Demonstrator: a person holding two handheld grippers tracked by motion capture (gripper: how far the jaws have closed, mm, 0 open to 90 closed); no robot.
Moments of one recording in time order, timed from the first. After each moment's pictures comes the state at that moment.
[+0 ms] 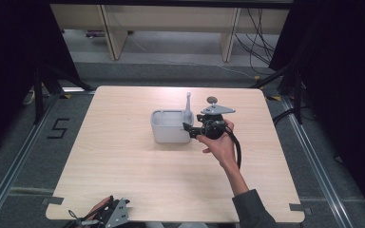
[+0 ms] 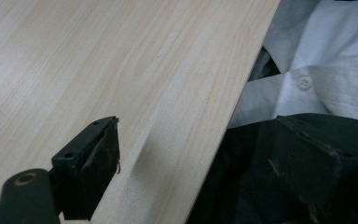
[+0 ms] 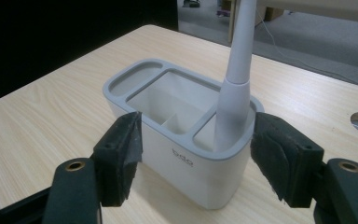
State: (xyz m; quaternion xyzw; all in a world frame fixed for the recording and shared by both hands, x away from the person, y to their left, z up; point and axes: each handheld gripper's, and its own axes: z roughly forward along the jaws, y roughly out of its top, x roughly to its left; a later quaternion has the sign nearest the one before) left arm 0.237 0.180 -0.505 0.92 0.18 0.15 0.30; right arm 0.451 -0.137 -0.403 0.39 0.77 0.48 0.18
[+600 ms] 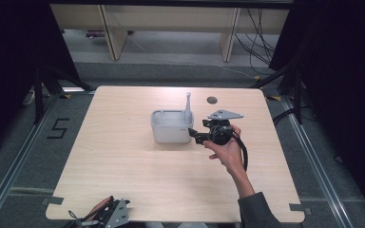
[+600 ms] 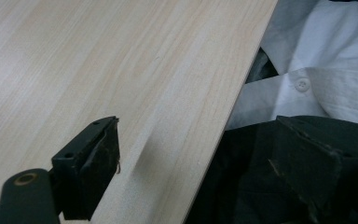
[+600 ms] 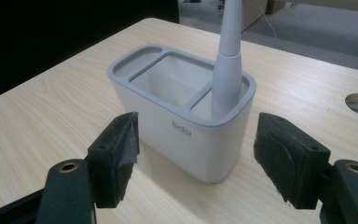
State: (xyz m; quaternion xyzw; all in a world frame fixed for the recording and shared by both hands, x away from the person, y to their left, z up) left arm 0.236 0.180 -0.505 0.93 0.18 0.15 0.30; right arm 0.435 -0.156 -0.406 0.39 0.77 0.48 0.17
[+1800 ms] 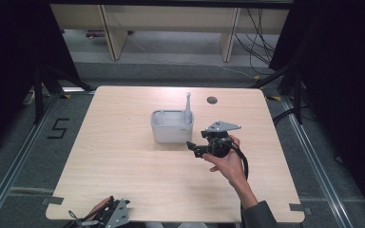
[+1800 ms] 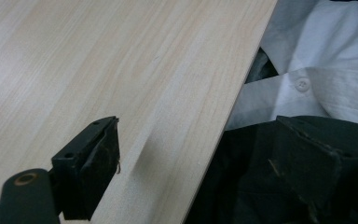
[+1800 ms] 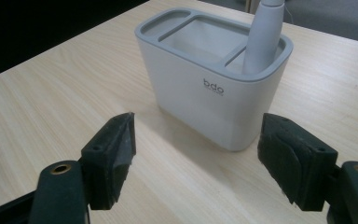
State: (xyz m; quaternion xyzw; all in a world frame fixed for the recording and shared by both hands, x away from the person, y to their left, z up) left arm 0.237 0.180 -0.505 0.93 0.17 0.15 0.30; right arm 0.407 -0.153 -0.420 0.37 0.79 0.46 0.15
